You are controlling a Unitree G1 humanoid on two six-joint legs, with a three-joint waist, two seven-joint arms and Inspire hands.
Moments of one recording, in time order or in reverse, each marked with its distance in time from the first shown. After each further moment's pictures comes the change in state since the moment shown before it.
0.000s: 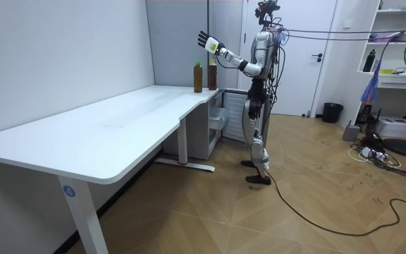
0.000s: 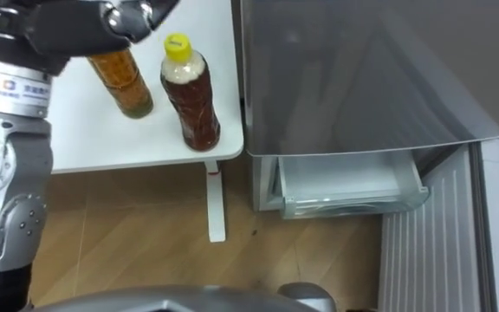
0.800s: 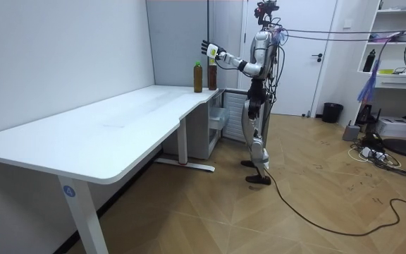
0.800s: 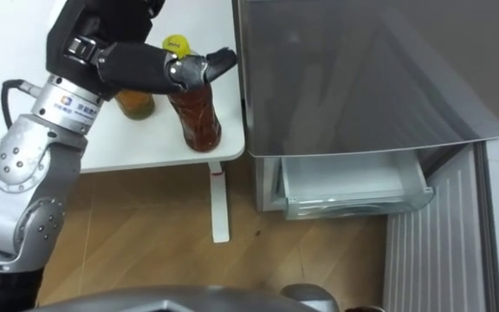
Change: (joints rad) left arm 0.001 0.004 -0.067 0.039 0.003 0.089 -0.129; right arm -0.027 -0.002 0.058 0.001 0.009 0.038 -0.009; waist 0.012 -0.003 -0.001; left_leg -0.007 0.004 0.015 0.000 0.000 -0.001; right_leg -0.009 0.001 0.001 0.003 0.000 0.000
